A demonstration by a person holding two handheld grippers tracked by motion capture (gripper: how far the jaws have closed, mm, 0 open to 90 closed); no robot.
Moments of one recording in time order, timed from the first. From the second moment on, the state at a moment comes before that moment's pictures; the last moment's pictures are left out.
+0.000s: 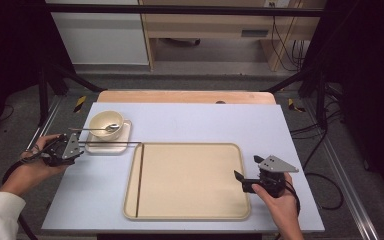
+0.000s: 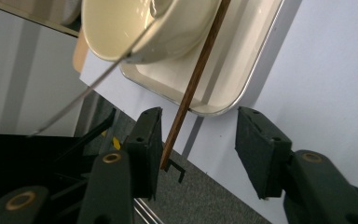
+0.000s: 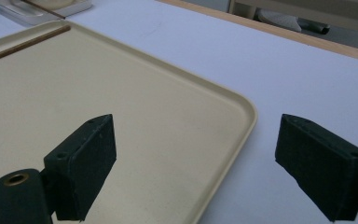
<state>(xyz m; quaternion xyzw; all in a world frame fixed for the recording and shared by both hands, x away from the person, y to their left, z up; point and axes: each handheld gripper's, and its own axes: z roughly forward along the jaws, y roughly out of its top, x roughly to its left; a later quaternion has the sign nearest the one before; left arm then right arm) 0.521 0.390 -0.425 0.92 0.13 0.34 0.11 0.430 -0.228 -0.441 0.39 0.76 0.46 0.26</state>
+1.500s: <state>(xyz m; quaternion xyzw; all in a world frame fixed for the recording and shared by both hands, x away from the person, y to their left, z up) 0.564 0.394 -0.455 0.94 0.09 0.33 0.03 0.433 -0.232 -0.443 0.40 0.75 0.47 0.24</state>
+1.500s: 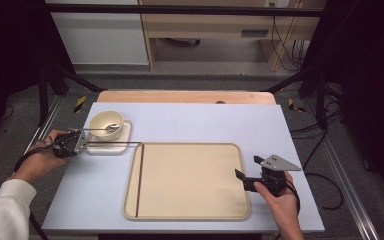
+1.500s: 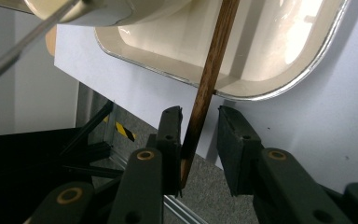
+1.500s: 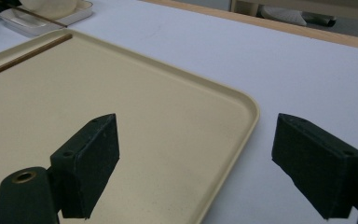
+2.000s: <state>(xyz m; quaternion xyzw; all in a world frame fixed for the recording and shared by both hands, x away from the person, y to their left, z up) 0.558 0.392 -0.454 0.94 0.07 0.33 0.02 0.434 -0.233 -0.444 0.41 0.75 0.48 0.23</state>
